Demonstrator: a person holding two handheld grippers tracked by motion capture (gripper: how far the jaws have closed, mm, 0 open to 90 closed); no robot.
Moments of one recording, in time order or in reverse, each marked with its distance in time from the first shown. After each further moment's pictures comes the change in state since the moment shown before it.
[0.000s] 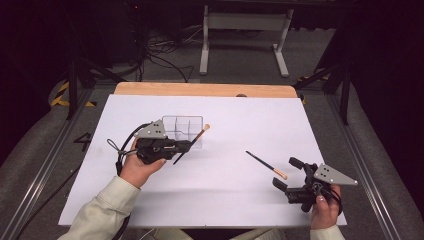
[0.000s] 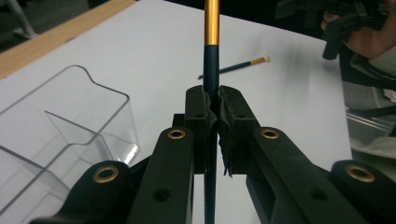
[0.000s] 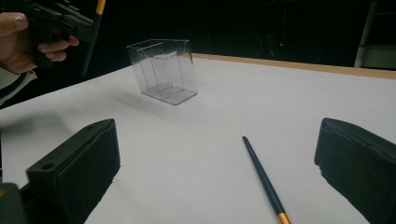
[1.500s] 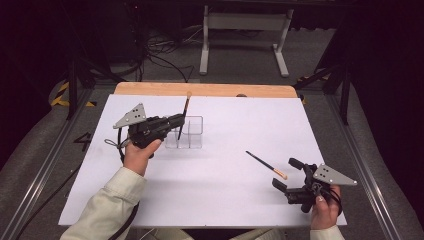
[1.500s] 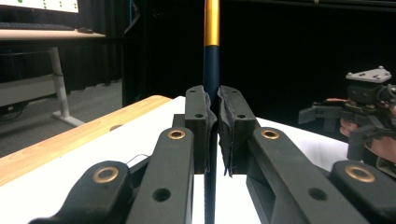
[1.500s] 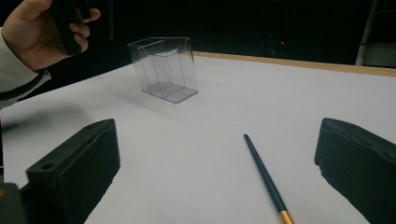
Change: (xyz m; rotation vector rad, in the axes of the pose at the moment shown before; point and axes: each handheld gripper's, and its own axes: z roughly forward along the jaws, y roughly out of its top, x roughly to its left) left arm 0.039 -0.003 -0.008 -0.412 0.060 -0.037; right arm 0.001 -0.001 0.000 0.007 0.002 0.000
